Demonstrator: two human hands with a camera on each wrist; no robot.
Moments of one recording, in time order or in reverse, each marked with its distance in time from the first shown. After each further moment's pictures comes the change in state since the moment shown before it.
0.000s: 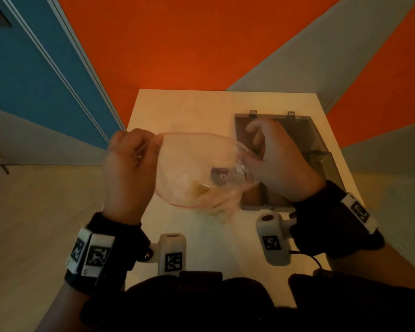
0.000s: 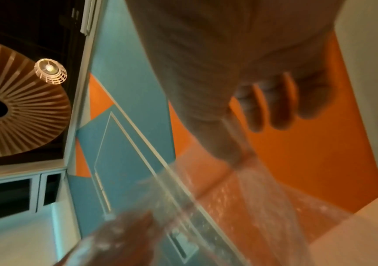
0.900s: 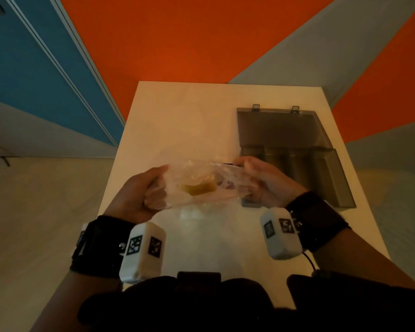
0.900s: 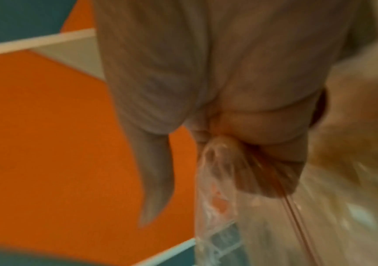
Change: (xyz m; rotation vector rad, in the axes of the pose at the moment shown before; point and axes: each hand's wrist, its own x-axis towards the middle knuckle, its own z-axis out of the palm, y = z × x) left_hand -0.018 -0.052 0.020 -1.054 -0.623 -1.018; right_hand -0.007 0.054 0.047 1.357 -0.491 0.594
